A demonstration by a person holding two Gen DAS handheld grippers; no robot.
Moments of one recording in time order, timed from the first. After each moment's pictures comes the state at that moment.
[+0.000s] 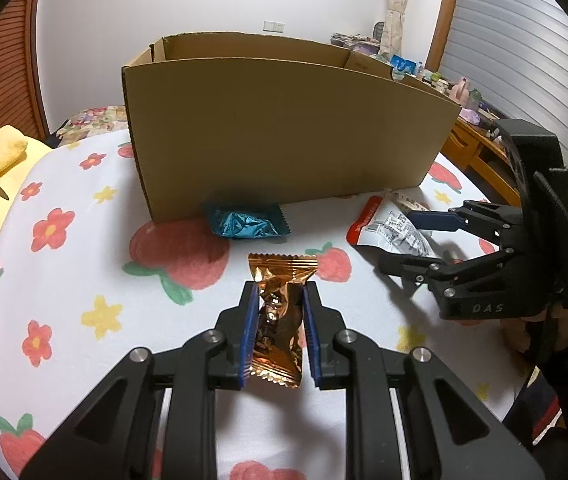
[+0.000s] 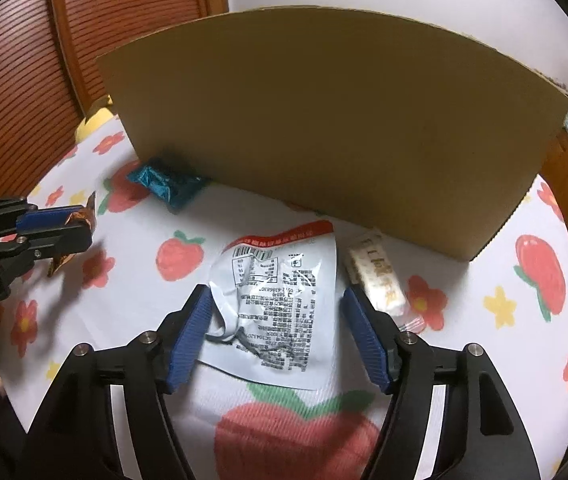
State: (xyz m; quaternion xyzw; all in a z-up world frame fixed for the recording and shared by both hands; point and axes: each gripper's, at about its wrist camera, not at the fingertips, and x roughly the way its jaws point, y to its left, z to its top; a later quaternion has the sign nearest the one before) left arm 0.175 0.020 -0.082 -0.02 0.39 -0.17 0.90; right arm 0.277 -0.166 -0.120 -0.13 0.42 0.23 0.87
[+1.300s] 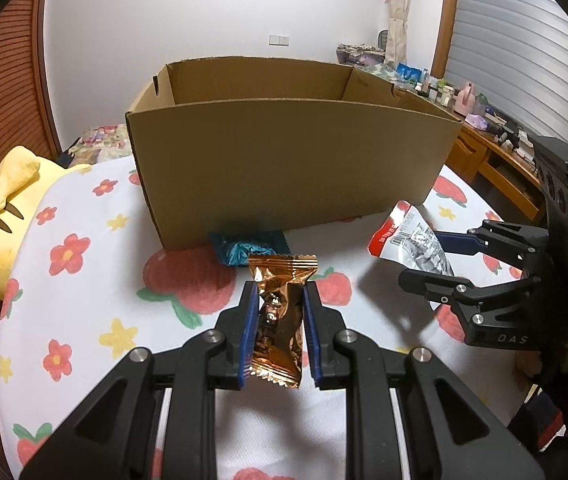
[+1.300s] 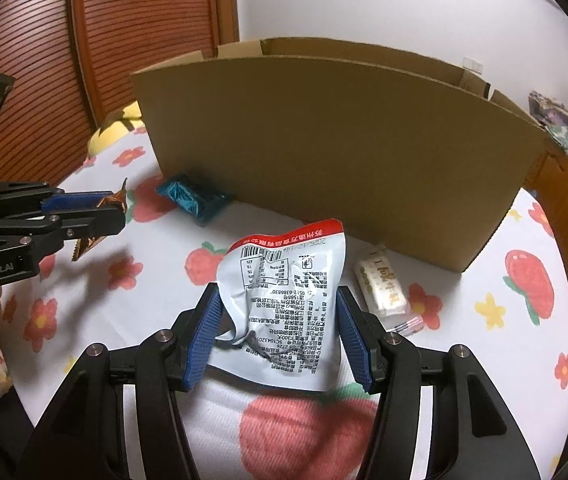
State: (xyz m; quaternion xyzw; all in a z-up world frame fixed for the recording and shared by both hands) left arm 0.172 0.013 -0.066 0.00 0.37 -0.15 0.92; right arm 0.252 -0.176 -0.105 -0.12 0.37 0.24 0.89
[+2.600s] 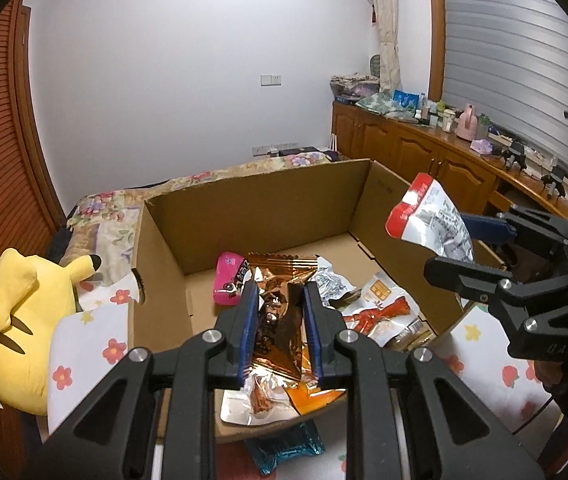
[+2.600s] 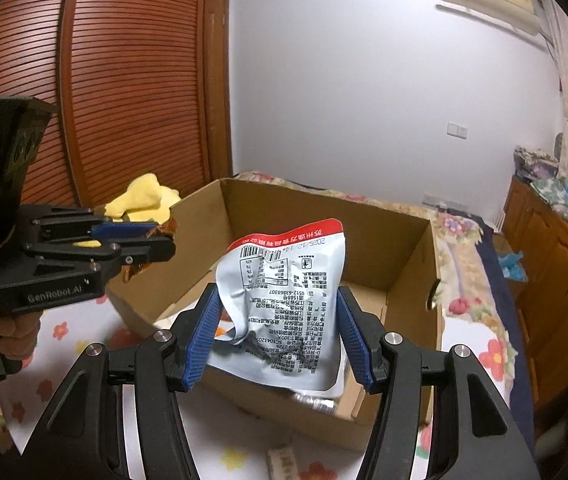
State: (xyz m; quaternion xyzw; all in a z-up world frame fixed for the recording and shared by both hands) left arm 0.294 -0.001 0.016 0.04 0.31 -0.15 0.94; right arm 0.335 -0.177 0.004 -0.10 0.26 0.24 0.93
